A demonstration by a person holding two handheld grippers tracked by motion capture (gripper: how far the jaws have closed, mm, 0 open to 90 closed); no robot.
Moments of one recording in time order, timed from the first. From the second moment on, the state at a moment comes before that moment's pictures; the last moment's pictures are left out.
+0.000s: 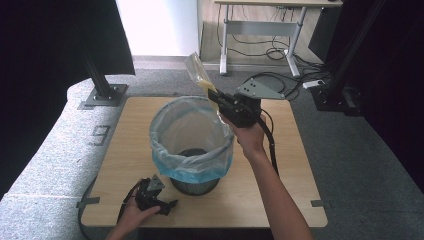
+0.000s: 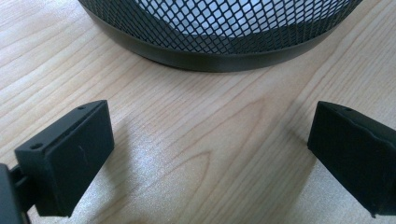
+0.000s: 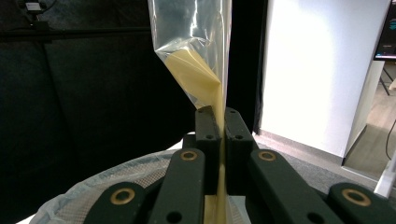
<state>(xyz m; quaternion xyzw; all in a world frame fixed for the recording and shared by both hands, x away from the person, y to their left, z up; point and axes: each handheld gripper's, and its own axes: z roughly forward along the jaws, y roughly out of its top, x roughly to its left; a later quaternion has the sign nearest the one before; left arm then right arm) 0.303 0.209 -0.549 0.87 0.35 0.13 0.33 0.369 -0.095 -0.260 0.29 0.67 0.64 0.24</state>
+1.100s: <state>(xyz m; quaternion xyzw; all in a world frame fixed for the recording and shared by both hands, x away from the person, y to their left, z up) 0.302 0.209 -0.548 0.87 0.35 0.13 0.33 0.380 -0.061 -0.267 0.28 0.69 0.61 0.25</state>
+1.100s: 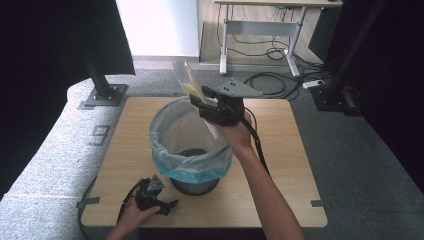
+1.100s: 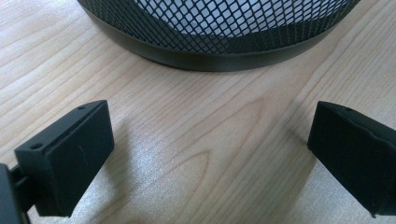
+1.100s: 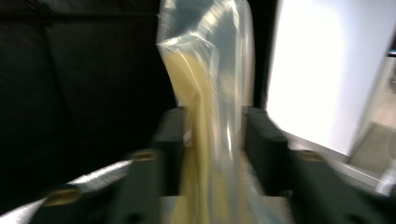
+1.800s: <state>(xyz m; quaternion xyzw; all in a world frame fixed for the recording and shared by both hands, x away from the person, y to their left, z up) 0.302 0.209 -0.548 0.87 0.35 0.13 0.33 0.360 -0.124 -0.299 0.32 0.70 0.58 0.27</state>
